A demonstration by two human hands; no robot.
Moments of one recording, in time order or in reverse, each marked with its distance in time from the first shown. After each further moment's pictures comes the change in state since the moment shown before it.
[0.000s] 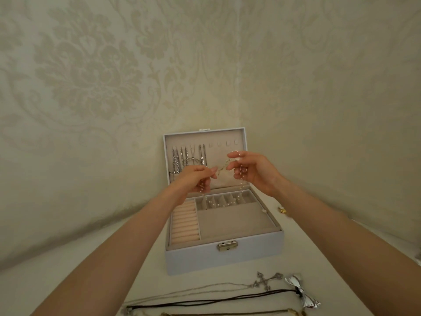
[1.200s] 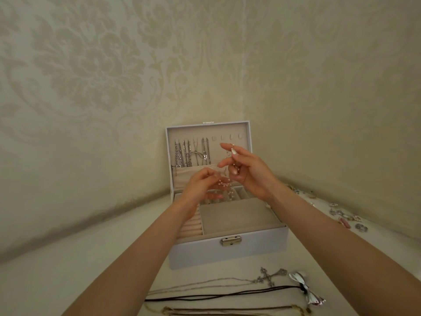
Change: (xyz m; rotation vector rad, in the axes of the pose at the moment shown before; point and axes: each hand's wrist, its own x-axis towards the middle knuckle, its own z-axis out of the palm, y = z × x) left_hand -0.019 -0.024 0.025 -0.229 0.053 0.038; right_hand -0.003 0.021 0.023 0.109 -0.095 -0.098
